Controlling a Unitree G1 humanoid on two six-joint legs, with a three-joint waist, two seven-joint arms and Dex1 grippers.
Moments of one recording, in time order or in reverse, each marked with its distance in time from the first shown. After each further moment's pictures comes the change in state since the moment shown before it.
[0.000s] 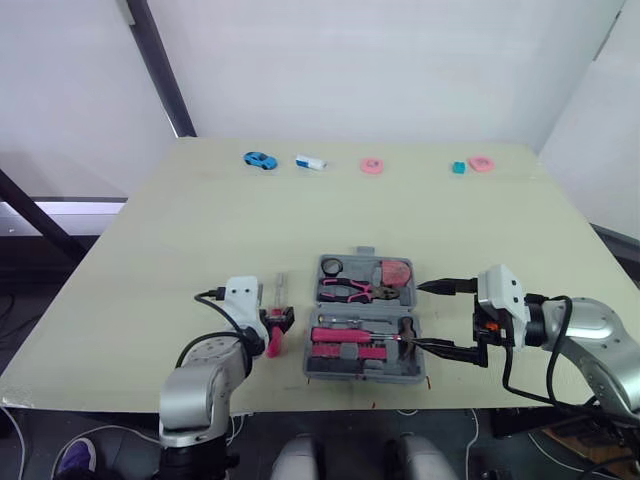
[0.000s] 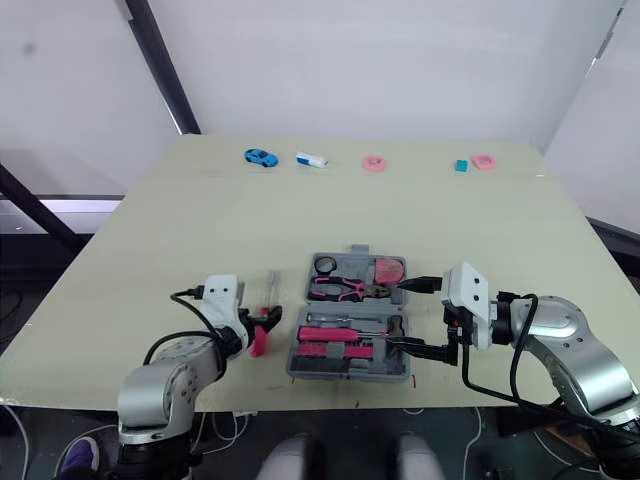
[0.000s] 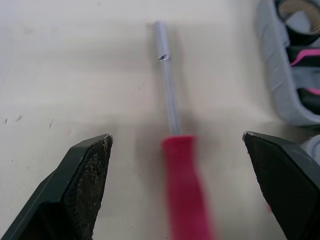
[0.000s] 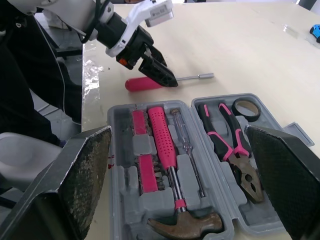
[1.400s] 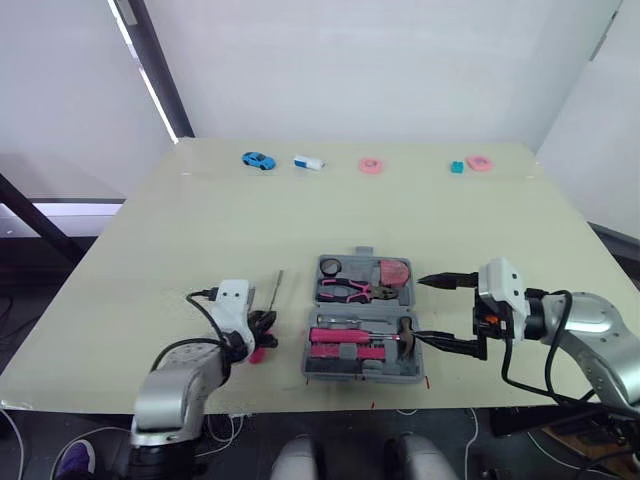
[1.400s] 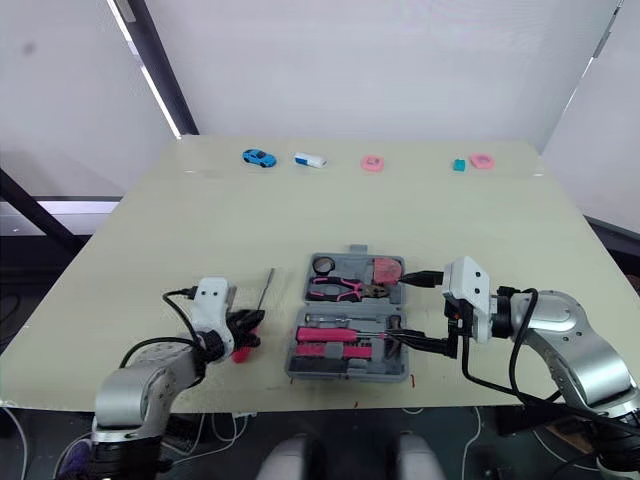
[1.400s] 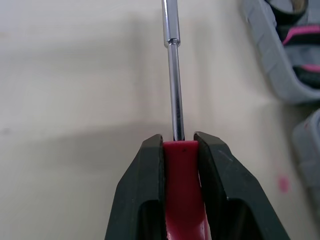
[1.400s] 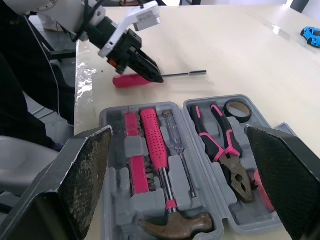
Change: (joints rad) left arm 0.048 0.295 -0.057 0.132 -0.106 -0.221 -0.268; right arm -0.030 0.014 0.000 0.031 -0.002 -0.004 -0.007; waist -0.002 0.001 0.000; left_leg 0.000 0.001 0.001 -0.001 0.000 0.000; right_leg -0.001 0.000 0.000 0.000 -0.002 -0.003
